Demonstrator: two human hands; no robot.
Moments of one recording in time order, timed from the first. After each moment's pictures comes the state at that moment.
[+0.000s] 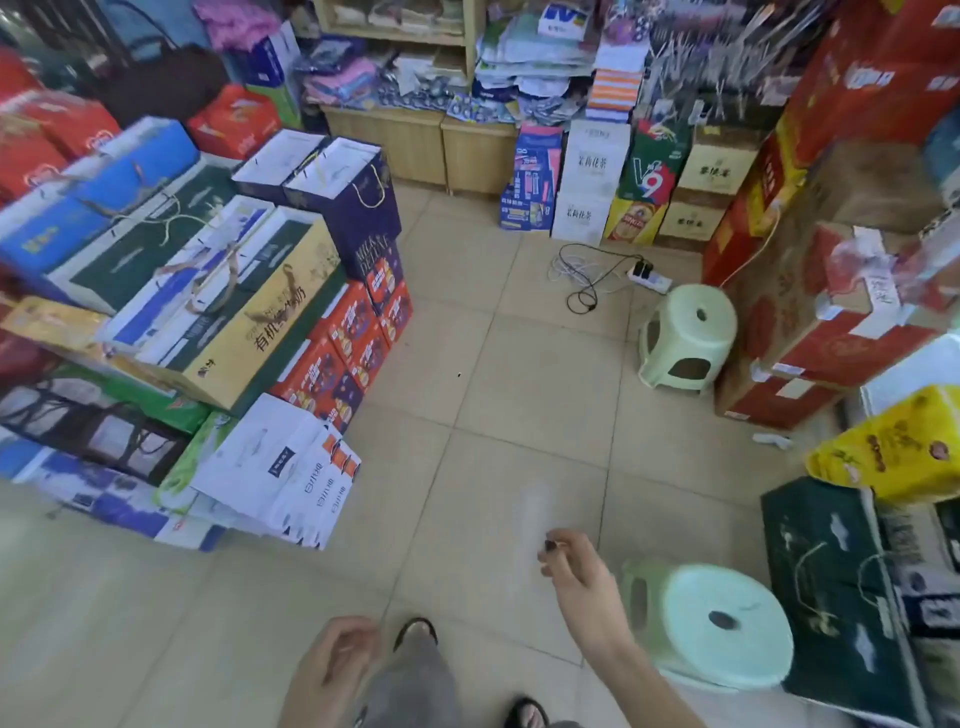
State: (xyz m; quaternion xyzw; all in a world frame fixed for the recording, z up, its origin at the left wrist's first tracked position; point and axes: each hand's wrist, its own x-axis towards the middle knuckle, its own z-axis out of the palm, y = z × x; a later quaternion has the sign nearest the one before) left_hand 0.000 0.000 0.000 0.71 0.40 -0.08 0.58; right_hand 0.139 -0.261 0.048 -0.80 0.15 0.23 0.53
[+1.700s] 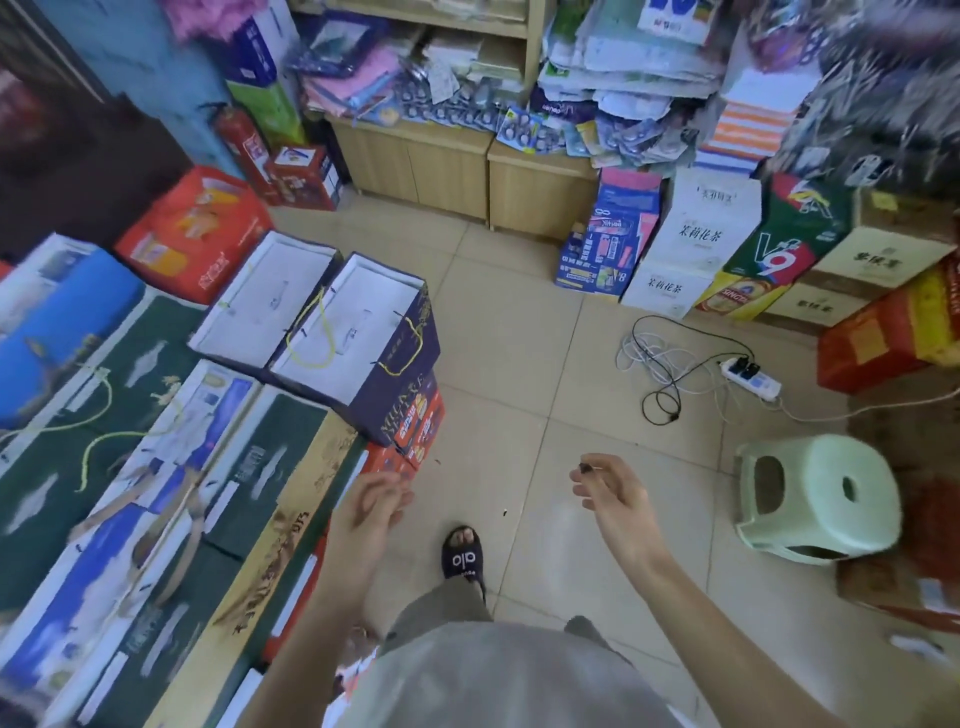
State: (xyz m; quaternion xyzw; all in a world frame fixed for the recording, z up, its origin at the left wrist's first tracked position) left_hand 0.756 0.299 0.060 0.63 0.40 0.01 0.66; right_hand 0.856 0.045 0.059 -0.76 0.17 0.24 0.58
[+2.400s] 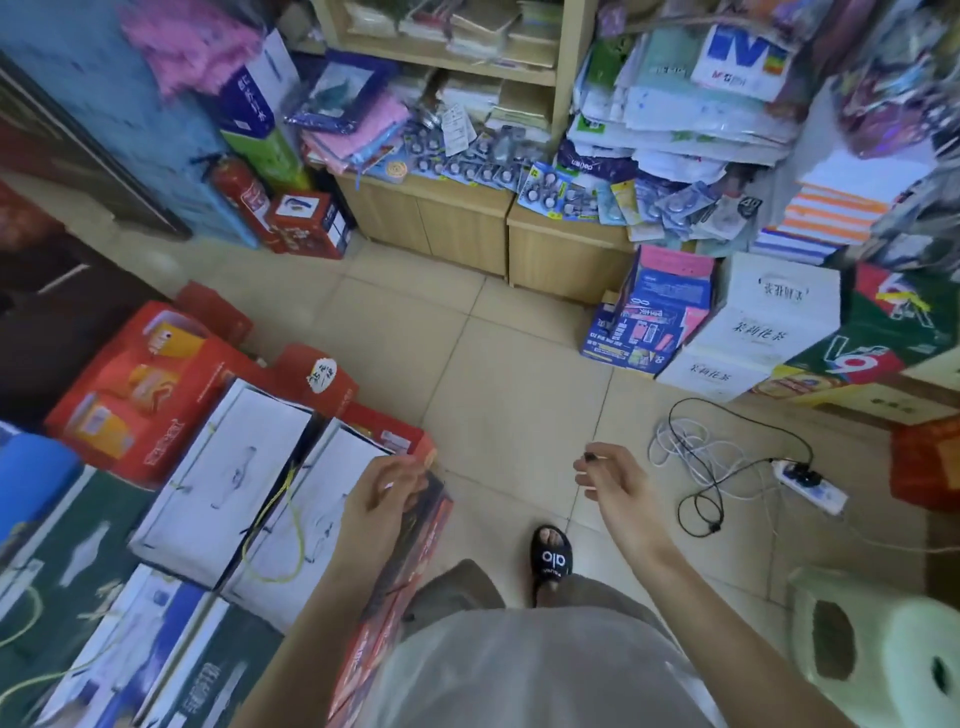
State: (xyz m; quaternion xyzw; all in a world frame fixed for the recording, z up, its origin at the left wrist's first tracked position) left_hand 1.128 0.397 0.050 0.65 0.40 0.02 0.64; right_hand 1.228 0.148 0.048 -0.74 0.15 0.24 0.61
